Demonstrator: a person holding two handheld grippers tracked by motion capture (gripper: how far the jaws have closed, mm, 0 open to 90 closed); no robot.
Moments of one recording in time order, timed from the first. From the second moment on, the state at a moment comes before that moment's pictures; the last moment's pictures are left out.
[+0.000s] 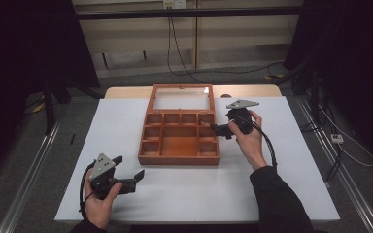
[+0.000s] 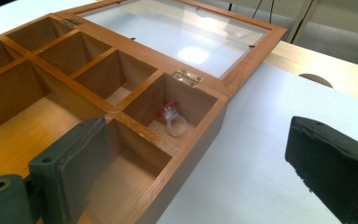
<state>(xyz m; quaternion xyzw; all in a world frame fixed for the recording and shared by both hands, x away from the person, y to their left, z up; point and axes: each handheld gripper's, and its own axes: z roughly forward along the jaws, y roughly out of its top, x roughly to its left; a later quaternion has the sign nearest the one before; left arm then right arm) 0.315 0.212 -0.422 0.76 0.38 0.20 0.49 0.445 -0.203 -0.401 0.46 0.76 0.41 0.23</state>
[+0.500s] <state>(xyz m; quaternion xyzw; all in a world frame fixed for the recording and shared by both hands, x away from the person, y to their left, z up) 0.315 0.211 -0.422 0.76 0.38 0.19 0.49 0.416 -0.208 -0.399 0.46 0.75 0.41 0.24</state>
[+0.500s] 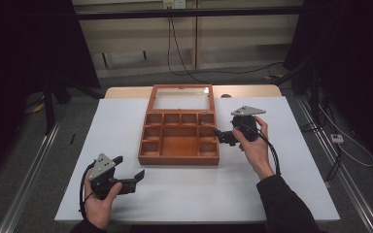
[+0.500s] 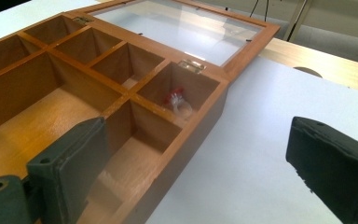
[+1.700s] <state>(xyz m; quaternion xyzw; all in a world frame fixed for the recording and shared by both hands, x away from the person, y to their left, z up) 0.315 0.210 -0.422 0.76 0.38 0.19 0.49 0.332 -0.257 -0.415 0.48 0.72 0.42 0.27</state>
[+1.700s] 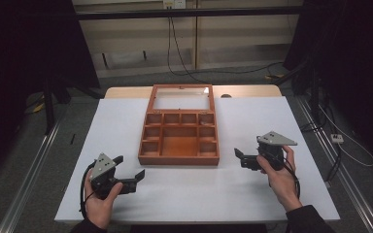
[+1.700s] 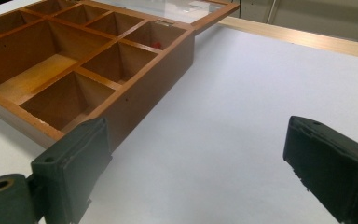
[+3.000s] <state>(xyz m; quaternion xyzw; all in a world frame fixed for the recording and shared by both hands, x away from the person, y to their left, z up) 0.312 0.210 -0.420 0.75 0.39 0.20 0.50 0.269 -0.308 -0.435 0.52 0.68 0.43 0.29</state>
